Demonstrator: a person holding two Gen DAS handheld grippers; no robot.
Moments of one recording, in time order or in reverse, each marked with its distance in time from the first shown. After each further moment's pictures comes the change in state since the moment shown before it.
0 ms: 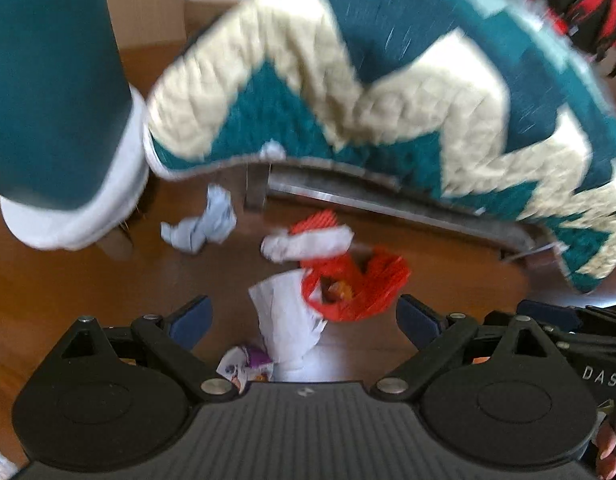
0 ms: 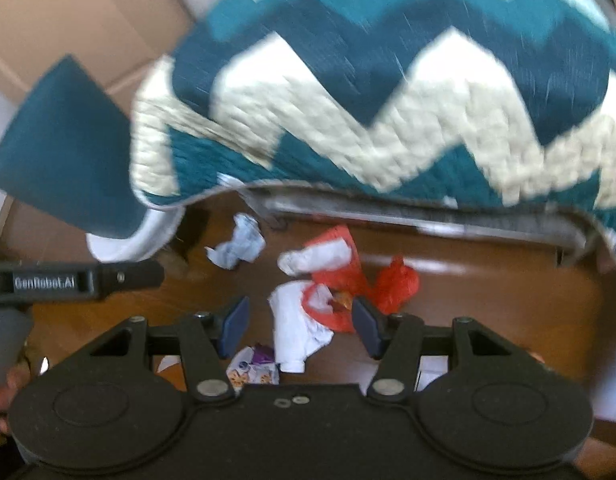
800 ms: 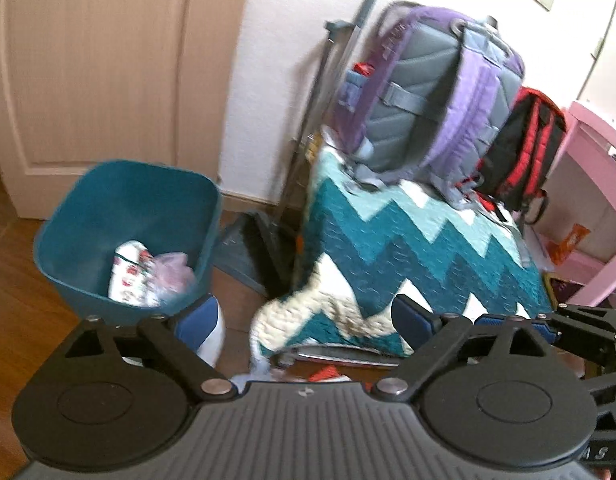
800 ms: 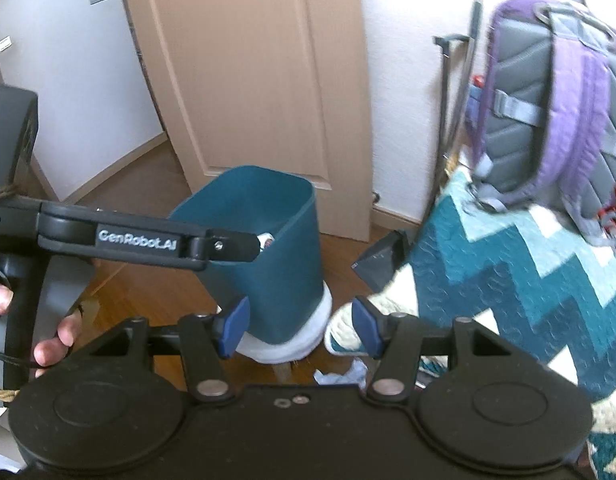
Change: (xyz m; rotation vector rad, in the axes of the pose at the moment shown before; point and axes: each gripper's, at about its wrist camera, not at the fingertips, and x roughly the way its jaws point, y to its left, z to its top) left arm -0.270 0.085 0.028 0.029 -0.481 -0.108; right arm -0.184 0.235 0.046 -0.444 -0.347 0.125
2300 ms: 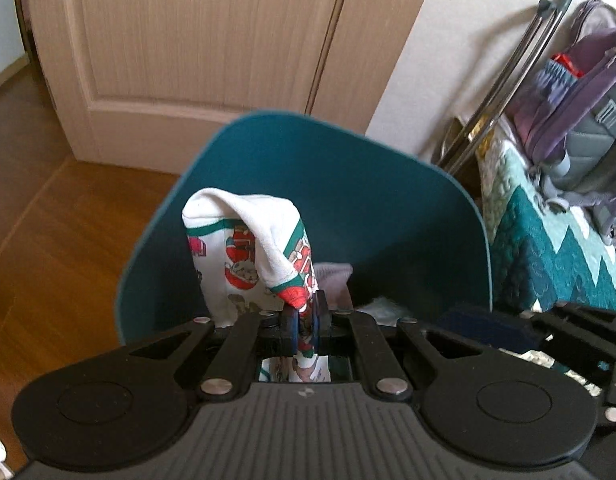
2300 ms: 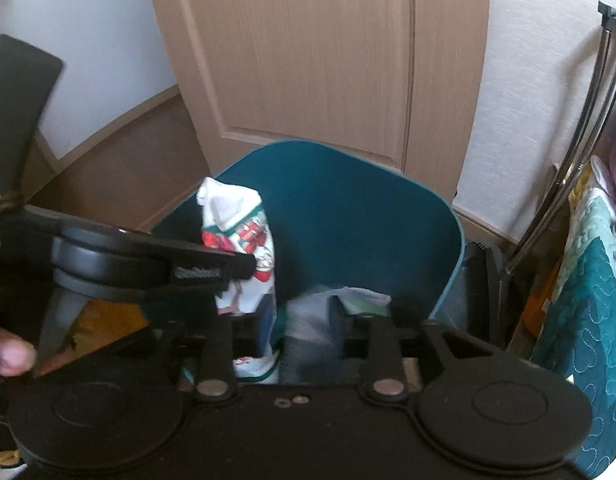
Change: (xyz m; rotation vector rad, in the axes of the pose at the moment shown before) left arm 0.138 0.215 0.052 -0.177 0.151 0.197; right arm 0.265 0.095 0.083 -0.110 0.135 0.055
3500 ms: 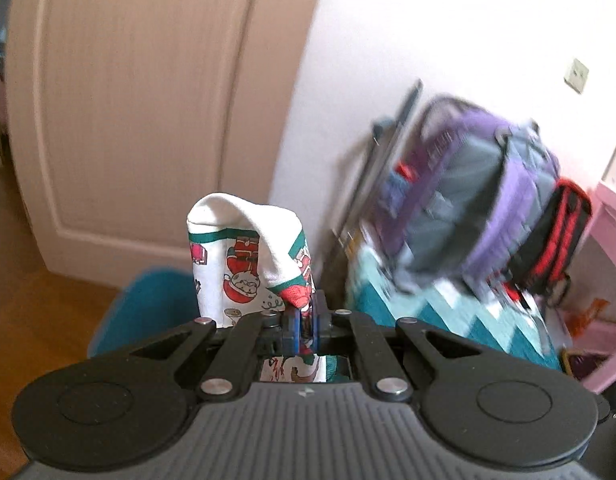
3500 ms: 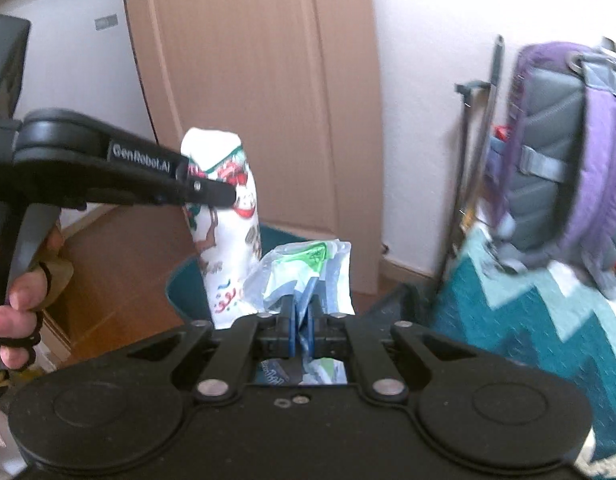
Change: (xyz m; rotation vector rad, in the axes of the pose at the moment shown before) left arm -0.215 -0.129 -0.012 0.101 -0.369 -0.123; right arm -0.219 -0.018 -0.042 0.068 -0.258 -0.050
